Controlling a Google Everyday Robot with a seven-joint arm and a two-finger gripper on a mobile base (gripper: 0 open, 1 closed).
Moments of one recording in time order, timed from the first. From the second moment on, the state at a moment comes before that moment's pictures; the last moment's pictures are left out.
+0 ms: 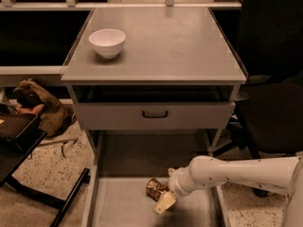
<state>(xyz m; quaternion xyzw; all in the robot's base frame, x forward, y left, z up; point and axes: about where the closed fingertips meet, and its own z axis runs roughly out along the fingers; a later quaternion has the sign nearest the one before) 0.470 -0.050 0.411 -0.51 0.81 0.21 0.21</state>
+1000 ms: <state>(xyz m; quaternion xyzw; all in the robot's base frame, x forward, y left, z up) 0.486 -0.063 0.359 -0.48 0.82 0.21 0.23</state>
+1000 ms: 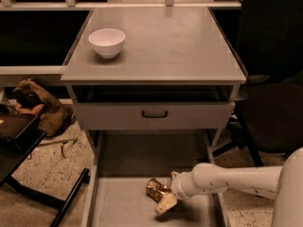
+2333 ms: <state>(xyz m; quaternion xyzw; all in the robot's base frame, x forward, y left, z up) 0.490 -0.063 0.353 -0.46 0.83 0.21 0.24</state>
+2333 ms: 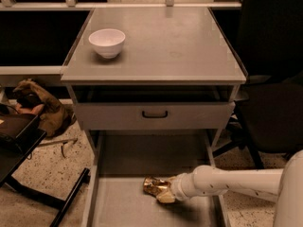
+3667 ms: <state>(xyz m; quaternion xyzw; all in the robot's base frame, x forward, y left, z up) 0.515 -0.002 0.513 -0.53 0.75 0.28 0.29</state>
